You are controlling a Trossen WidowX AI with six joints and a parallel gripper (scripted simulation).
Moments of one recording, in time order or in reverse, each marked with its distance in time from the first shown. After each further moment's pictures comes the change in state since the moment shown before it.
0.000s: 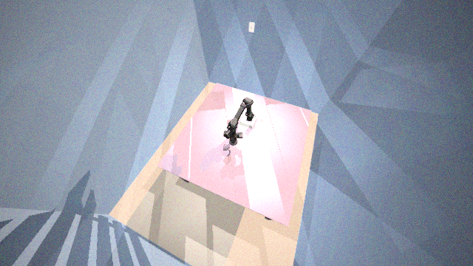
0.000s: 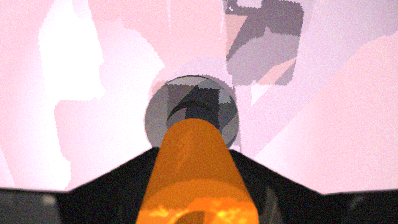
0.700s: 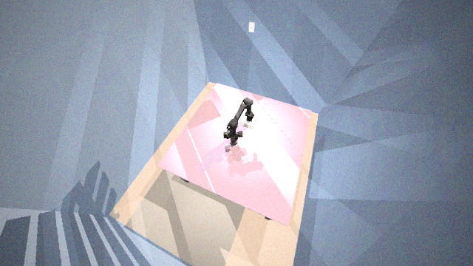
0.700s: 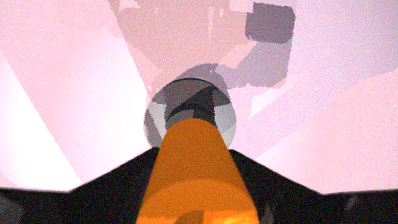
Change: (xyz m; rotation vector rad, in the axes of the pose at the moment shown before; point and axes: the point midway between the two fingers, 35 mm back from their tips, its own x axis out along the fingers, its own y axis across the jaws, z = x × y) arm -0.004 -0.001 0.004 -0.188 0.001 0.001
